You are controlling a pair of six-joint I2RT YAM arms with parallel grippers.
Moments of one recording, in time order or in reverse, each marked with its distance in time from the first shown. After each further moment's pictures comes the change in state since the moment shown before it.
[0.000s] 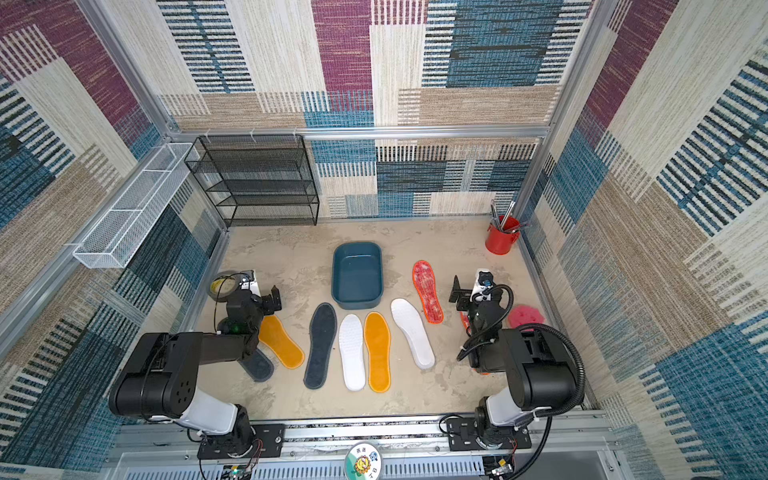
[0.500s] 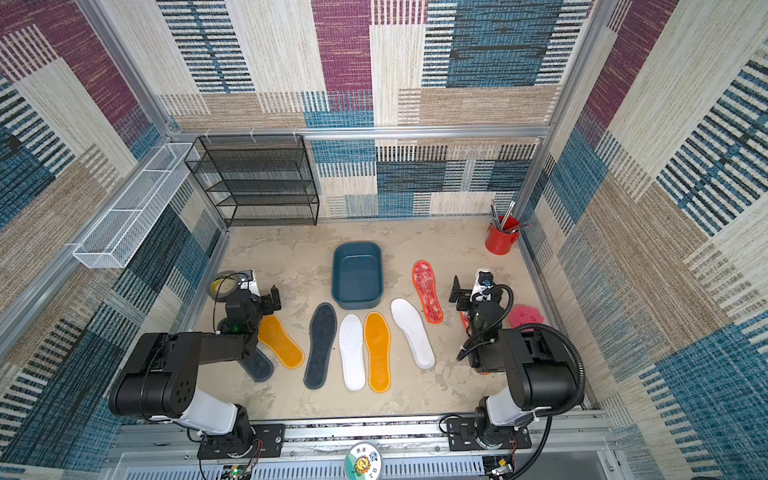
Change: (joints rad) left arm 0.012 0.000 0.002 0.000 0.021 -0.003; right arm 0.000 0.000 0.000 0.000 0.000 0.000
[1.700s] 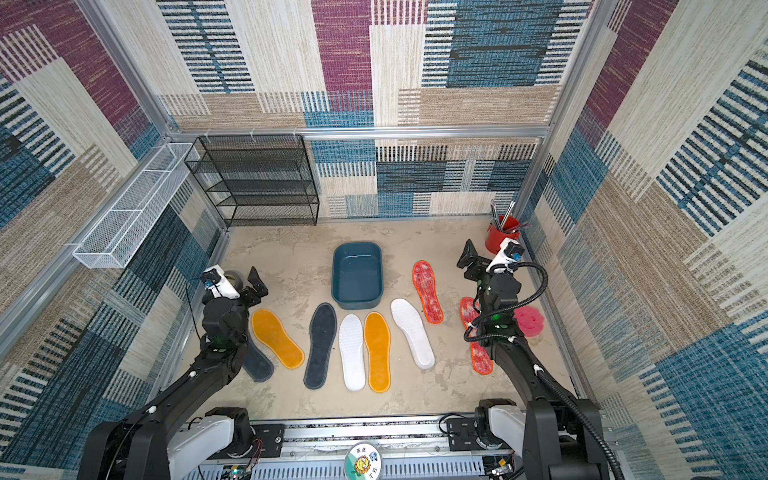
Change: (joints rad) left arm -0.056 -0.521 -0.095 -0.119 -0.122 -0.294; right arm -0.003 -0.393 0.342 -0.671 0.046 0.359
